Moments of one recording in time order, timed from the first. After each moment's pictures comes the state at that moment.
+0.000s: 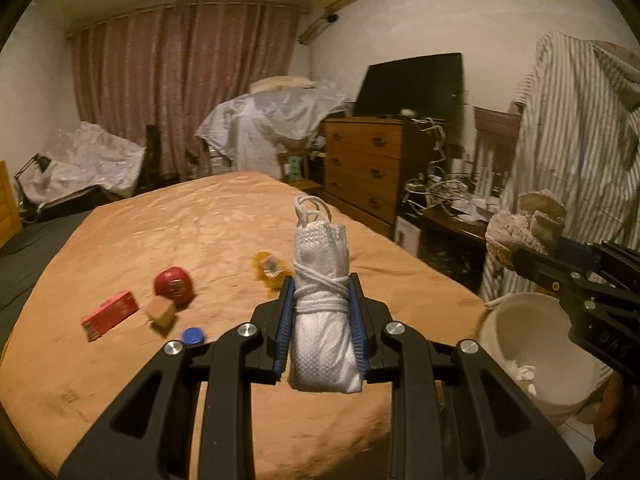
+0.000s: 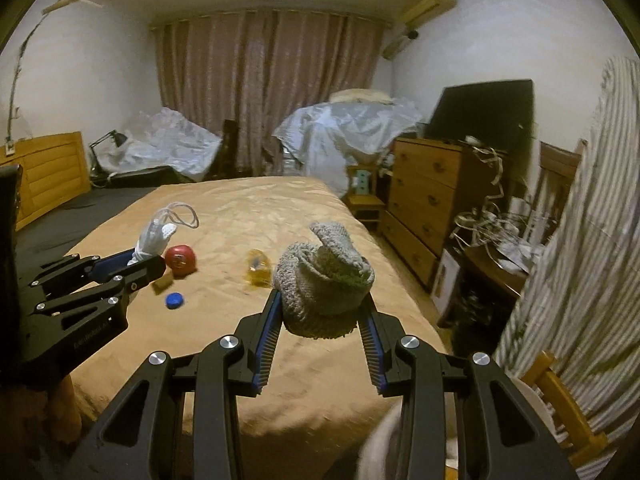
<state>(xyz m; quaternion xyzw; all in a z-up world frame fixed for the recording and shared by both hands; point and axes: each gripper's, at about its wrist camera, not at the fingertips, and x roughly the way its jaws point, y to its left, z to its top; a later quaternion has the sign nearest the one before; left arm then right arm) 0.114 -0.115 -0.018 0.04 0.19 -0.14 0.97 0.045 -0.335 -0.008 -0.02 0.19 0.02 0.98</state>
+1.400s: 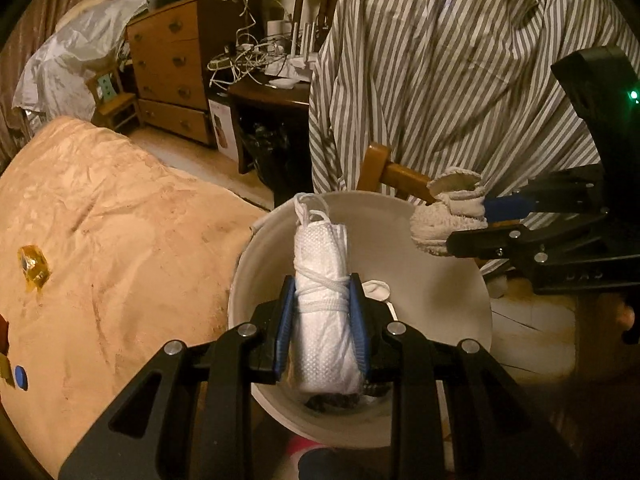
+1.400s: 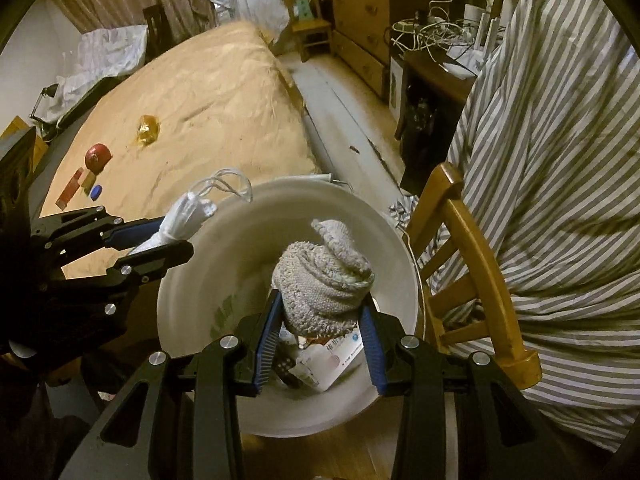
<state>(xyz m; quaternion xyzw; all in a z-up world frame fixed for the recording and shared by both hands) 0.137 -0.368 -0.085 0.15 0.41 -0.39 0.81 0.072 -0.598 -0.079 0.07 0.51 0.00 0.86</state>
